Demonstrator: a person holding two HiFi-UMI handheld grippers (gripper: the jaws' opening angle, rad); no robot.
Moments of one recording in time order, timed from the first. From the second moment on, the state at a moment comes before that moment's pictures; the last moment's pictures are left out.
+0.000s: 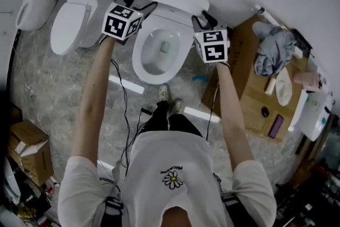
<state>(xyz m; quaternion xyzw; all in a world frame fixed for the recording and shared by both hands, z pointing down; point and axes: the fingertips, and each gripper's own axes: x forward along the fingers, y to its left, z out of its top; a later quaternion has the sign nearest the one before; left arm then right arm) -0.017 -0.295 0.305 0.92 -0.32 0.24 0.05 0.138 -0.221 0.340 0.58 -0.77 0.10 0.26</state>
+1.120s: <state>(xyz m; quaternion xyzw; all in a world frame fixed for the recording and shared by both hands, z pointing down) -0.099 -0.153 0.423 0.88 -0.33 0.34 0.00 0.052 -0.081 0.441 0.49 -0.80 0.11 0.34</state>
